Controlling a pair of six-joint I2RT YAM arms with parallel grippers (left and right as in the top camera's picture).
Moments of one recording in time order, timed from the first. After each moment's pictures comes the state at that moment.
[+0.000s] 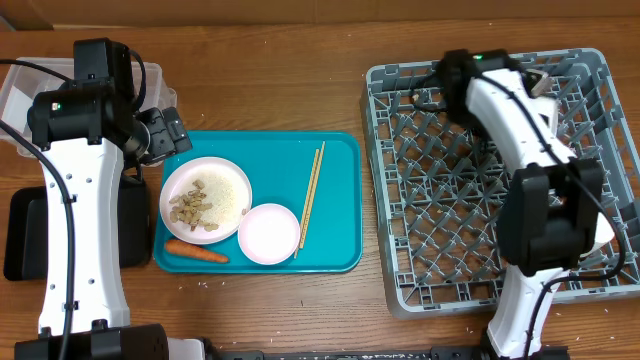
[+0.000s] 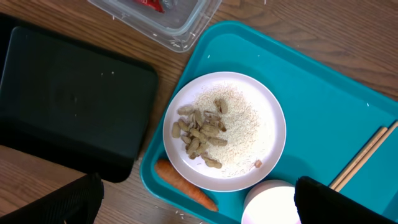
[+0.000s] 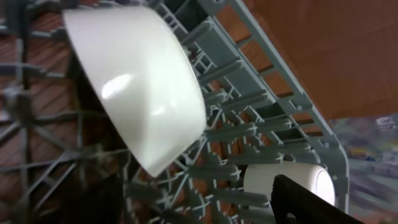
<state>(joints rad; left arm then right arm) 0.11 1.58 1.70 -1.37 -0.12 -0.32 0.16 2.11 1.78 -1.44 0.93 0.96</state>
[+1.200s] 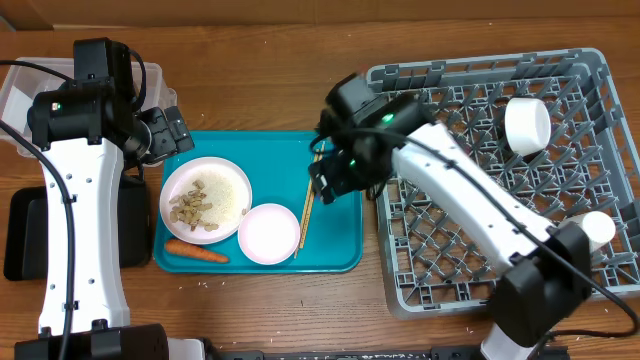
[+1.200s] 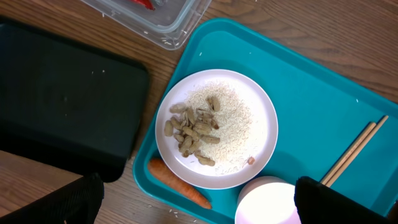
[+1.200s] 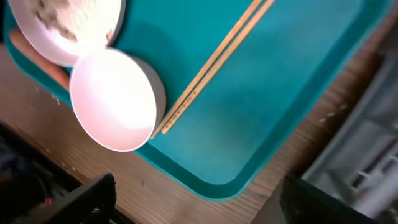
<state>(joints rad) 0.11 1.58 1.70 -1.37 -0.09 -0.32 0.62 1.85 1.67 -1.19 -0.29 0.18</state>
